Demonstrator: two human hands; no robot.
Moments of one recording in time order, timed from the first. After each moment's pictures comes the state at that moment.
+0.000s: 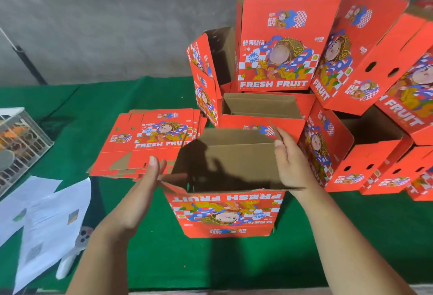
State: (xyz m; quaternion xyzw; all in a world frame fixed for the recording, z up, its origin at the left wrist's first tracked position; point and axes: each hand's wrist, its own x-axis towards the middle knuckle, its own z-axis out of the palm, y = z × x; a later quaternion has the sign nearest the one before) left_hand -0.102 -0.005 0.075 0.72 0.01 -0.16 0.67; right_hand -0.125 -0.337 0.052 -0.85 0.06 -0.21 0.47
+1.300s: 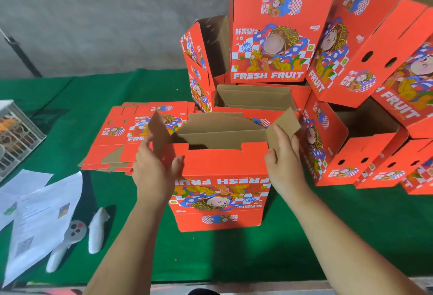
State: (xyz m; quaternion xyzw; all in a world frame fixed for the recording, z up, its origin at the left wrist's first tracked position) left_hand -0.082 -0.059 0.037 0.91 0.03 0.18 0.37; right_hand -0.135 -0.340 0.030 -0.86 0.12 -0.24 0.44
